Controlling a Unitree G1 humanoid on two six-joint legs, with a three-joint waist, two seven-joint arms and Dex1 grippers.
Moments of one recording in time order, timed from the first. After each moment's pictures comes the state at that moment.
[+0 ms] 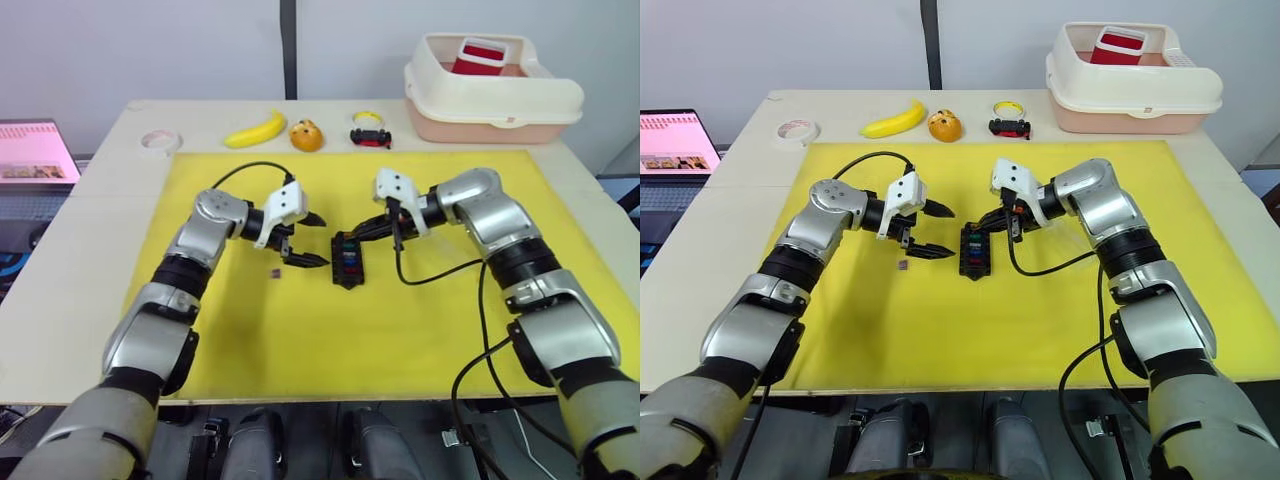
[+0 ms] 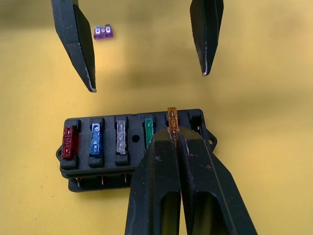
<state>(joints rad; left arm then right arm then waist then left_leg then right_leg) -0.98 0.38 -0.24 0.73 -0.07 0.02 -1.35 -1.04 -0.55 0.34 0.62 0.09 0.25 1.37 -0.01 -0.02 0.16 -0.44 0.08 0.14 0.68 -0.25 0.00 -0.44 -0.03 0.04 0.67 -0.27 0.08</state>
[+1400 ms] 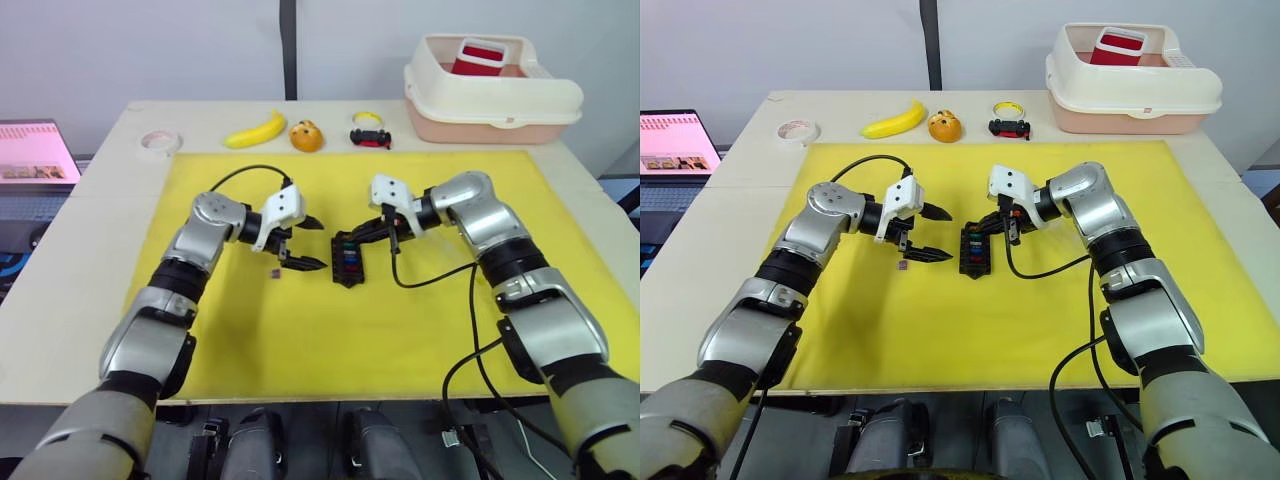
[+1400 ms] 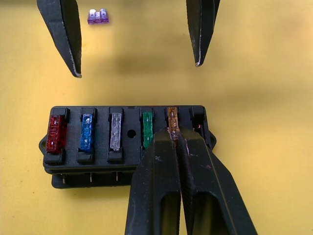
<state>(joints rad) -0.96 0.39 -0.24 0.70 -0.07 0.03 -1.35 -1.06 -0.51 0.33 0.75 0.01 0.12 1.37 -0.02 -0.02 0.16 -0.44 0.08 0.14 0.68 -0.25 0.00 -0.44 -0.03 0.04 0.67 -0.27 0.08</state>
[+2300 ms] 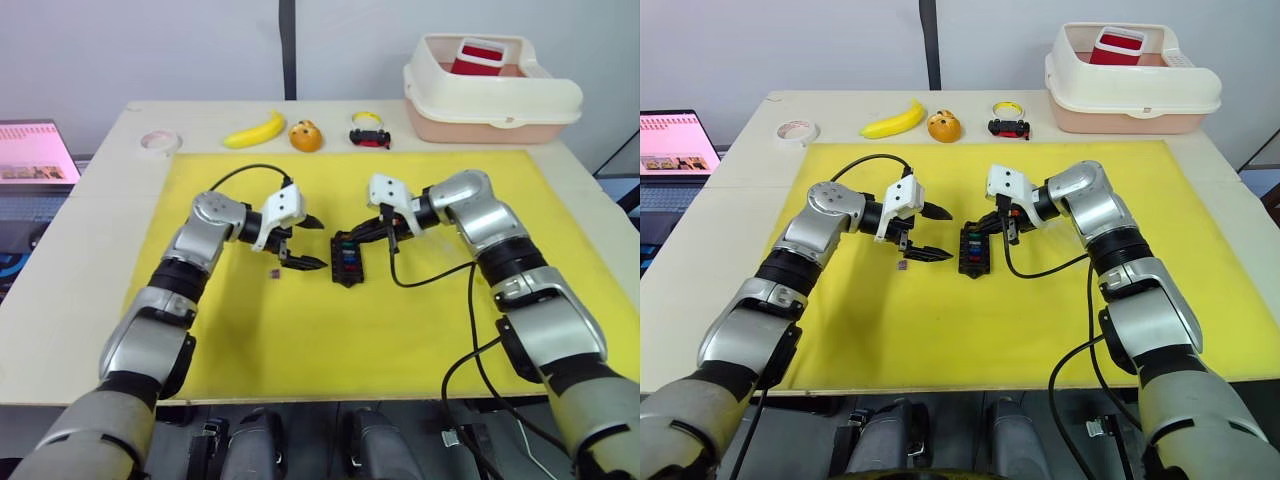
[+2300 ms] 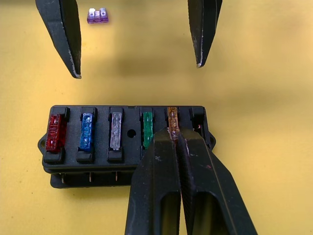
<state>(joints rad) -0.95 0.39 -0.24 0.69 -0.07 0.04 -1.34 -1.06 -0.50 0.32 0.74 0.00 0.13 1.37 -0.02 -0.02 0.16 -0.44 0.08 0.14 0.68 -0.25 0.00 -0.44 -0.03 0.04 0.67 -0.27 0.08</state>
